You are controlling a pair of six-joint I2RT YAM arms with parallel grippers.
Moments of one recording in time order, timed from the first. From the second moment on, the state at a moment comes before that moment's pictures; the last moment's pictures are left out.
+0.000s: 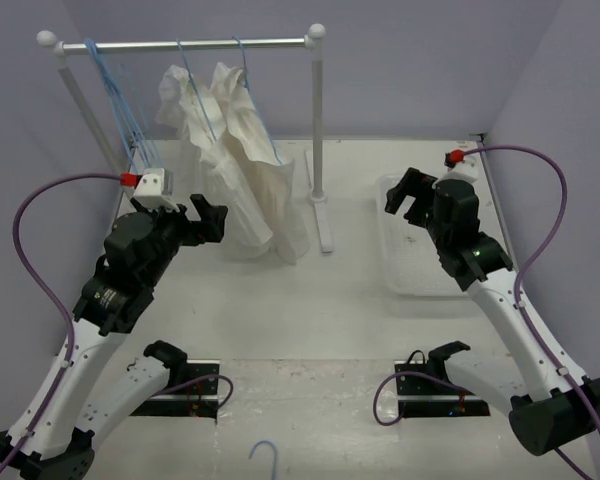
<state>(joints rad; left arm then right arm) -0.44 0.71 0.98 -0.46 -0.17 -0.33 0.34 0.99 1.00 -0.39 0.27 0.50</state>
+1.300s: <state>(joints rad) -0.44 1.57 1.66 -0.17 -0.10 -0.29 0.34 1.03 1.00 -0.38 0.25 0.45</state>
